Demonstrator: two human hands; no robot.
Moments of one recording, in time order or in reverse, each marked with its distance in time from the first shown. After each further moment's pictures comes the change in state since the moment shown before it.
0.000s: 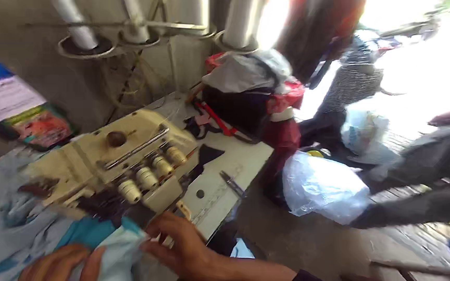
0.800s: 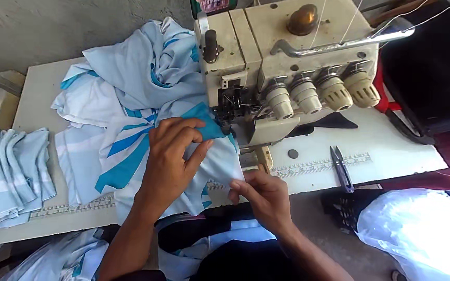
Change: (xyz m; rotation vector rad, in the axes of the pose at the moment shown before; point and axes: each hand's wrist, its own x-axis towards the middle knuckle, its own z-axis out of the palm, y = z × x) left_hand -0.003 0.011 0.004 0.014 0.112 -0.126; right_hand -0.025 -0.004 0.000 0.445 -0.195 0.148
